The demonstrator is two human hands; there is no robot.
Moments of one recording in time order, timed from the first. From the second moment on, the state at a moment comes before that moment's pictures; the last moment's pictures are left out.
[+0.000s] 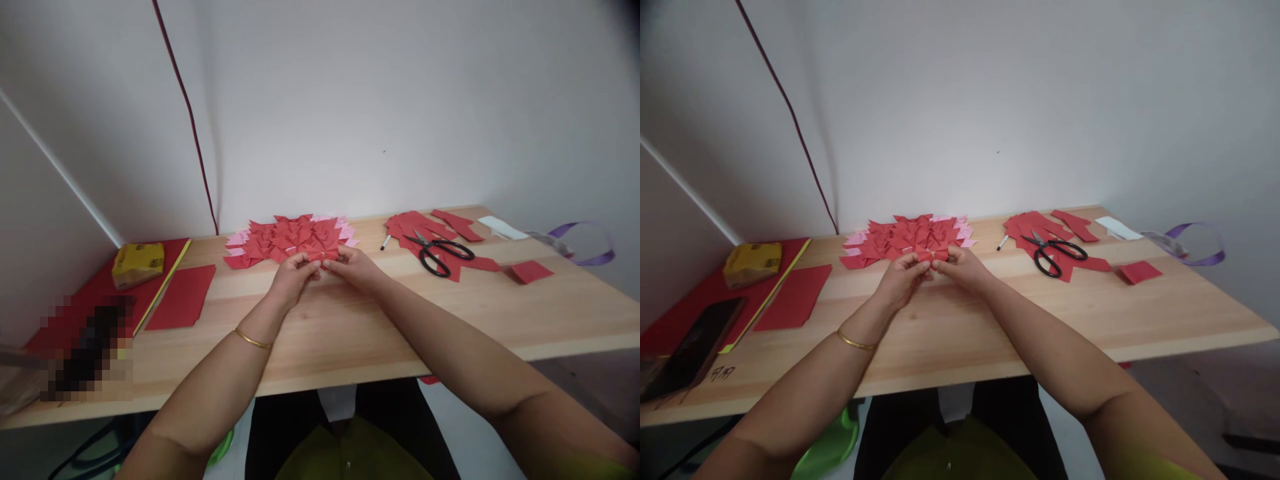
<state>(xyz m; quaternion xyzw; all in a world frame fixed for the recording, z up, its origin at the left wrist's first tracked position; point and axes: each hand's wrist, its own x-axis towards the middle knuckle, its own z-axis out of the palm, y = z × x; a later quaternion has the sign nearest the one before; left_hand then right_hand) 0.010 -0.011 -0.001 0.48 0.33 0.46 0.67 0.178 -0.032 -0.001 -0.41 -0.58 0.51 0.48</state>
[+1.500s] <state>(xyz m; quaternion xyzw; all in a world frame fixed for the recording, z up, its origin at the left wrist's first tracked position) 0.011 -0.011 -0.005 0.45 0.32 0.45 0.70 0.179 -0.028 -0.010 -0.37 -0.54 0.55 0.52</state>
